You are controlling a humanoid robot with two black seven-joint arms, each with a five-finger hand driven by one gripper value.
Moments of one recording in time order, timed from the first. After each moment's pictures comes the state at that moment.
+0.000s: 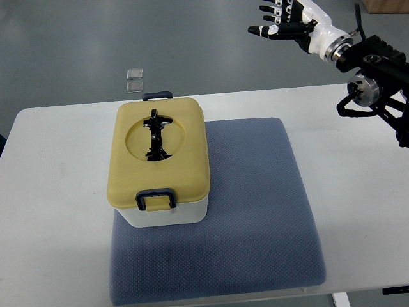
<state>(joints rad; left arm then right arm) 0.00 0.00 -0.09 -0.09 0.02 -0.23 -0.11 1.13 -0.43 0.40 0.91 -0.41 0.06 0.27</state>
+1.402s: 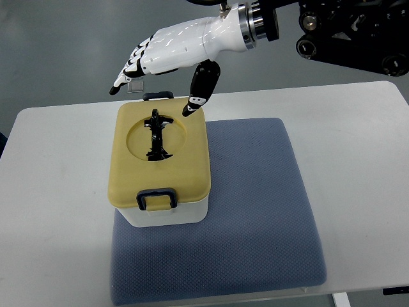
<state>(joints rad) 0.00 0.00 -0.09 -0.09 0.02 -0.23 -0.11 1.85 -0.34 -0.28 1.19 -1.25 0.10 0.61</state>
